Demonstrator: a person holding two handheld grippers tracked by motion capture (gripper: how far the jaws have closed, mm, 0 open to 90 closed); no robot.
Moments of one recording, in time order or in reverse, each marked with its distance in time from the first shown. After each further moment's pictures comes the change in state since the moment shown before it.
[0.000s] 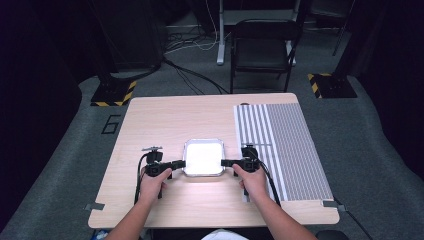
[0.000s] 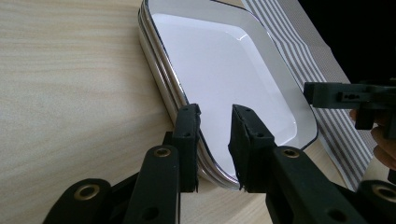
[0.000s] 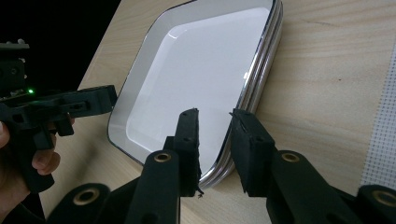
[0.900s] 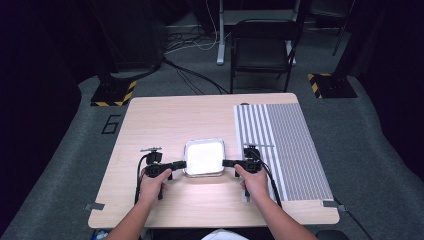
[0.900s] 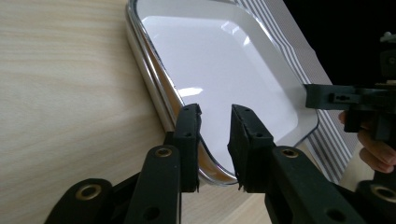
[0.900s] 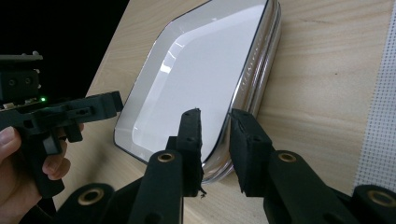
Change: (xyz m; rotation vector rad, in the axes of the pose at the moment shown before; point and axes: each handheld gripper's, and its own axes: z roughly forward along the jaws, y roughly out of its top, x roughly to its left) left arm -0.001 -0.002 -0.001 0.001 -0.047 -0.033; right arm 0.000 -0.003 -0.008 -0.017 0.021 0.027
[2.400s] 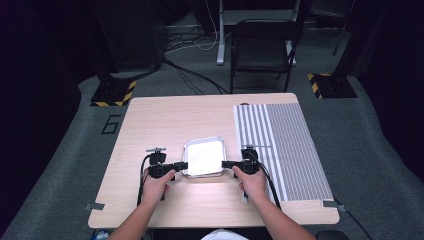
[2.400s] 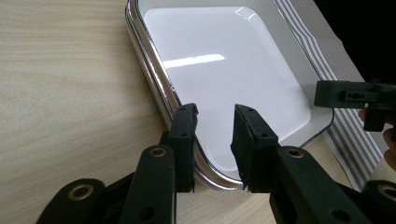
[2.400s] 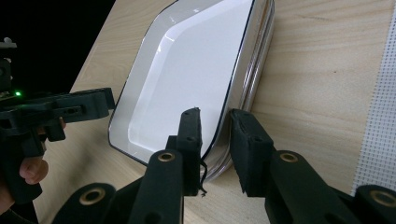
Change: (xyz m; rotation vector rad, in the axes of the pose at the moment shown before) left arm -0.014 -0.001 0.005 0.017 0.100 0.040; right arm 0.003 -0.003 0.006 0.004 -0.050 -0.035
